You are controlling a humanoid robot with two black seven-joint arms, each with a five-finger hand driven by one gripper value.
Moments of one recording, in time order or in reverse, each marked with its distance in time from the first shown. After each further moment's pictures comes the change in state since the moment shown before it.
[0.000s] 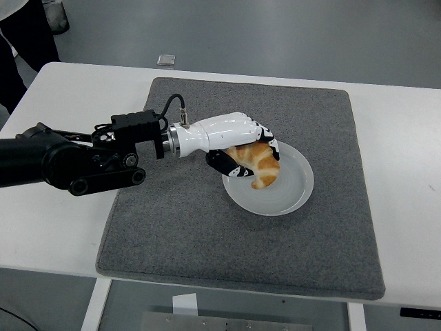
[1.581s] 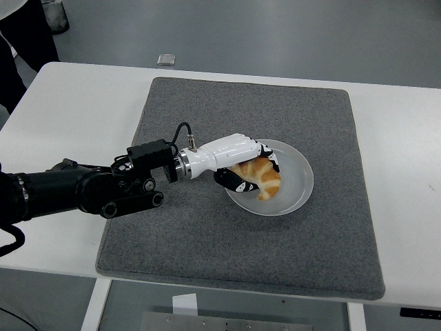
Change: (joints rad) left arm 0.145 -0.161 -0.058 0.211 -0.035 0.037 -0.007; right arm -0.001 0.000 0.001 0.000 0.000 0.001 0.000
